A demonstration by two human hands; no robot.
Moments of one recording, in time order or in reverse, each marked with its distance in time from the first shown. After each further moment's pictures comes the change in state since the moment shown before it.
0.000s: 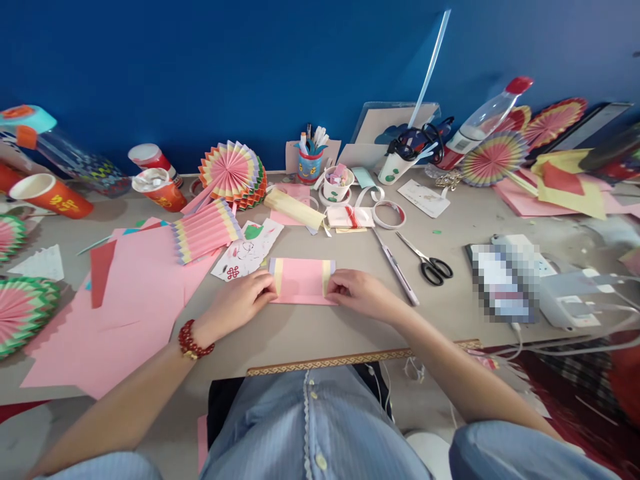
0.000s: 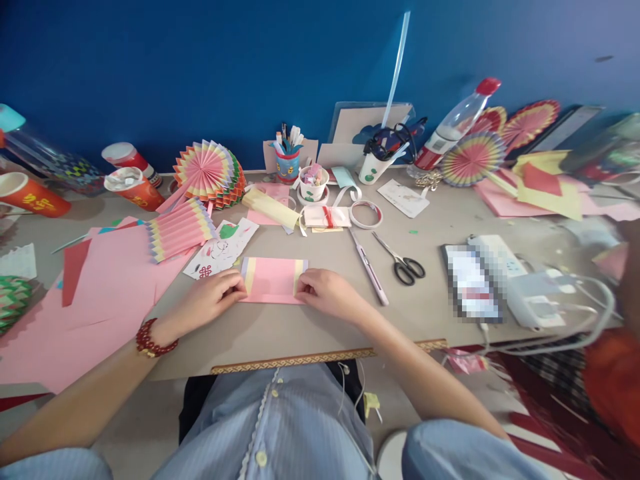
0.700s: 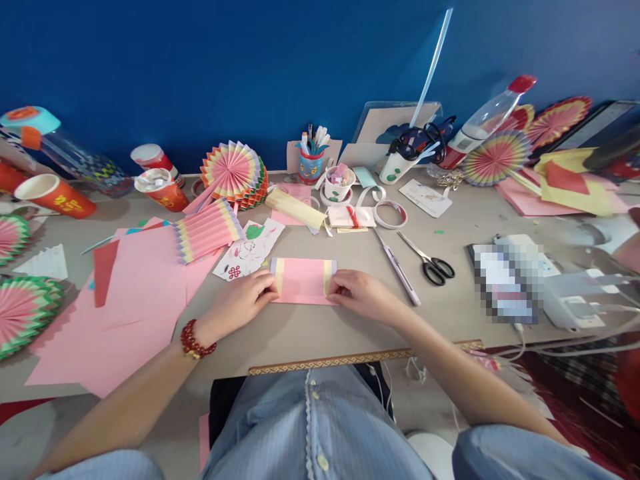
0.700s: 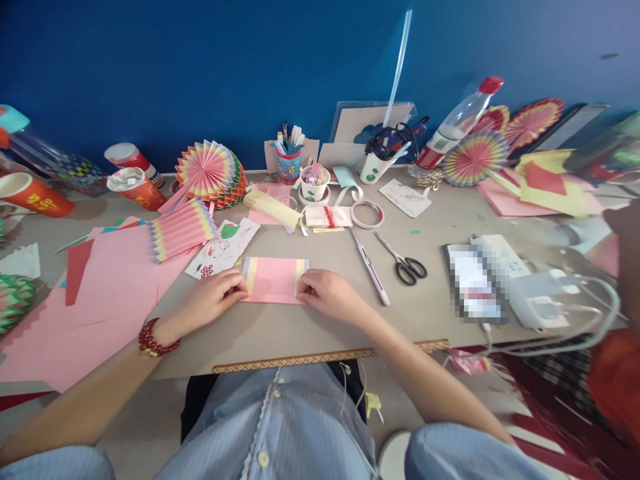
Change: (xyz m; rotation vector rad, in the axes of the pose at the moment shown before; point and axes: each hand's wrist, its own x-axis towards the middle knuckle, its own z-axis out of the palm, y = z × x) left_hand -0.001 -0.002 0.002 0.002 0.002 0.008; right_hand -0.003 0.001 0.003 0.003 0.029 -0.026
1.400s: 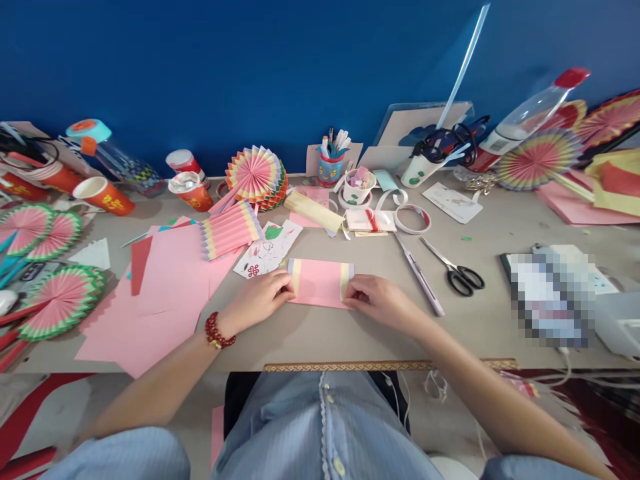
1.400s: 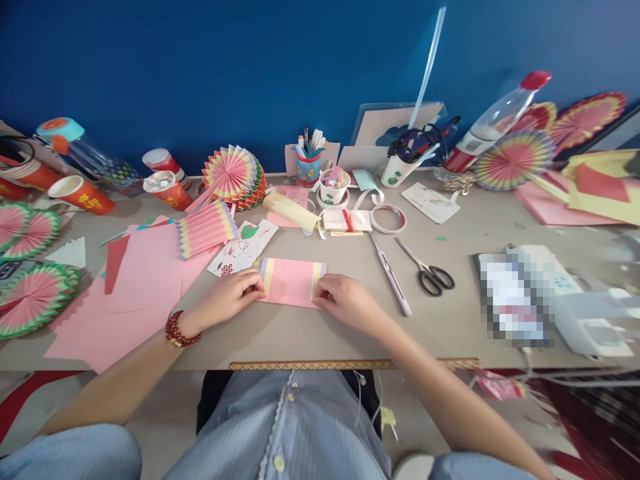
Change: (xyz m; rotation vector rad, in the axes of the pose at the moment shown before) left_hand 0.002 0.003 -0.002 -0.019 0.006 0.002; right_hand 0.000 0.006 0.005 -0.020 0.001 -0.013
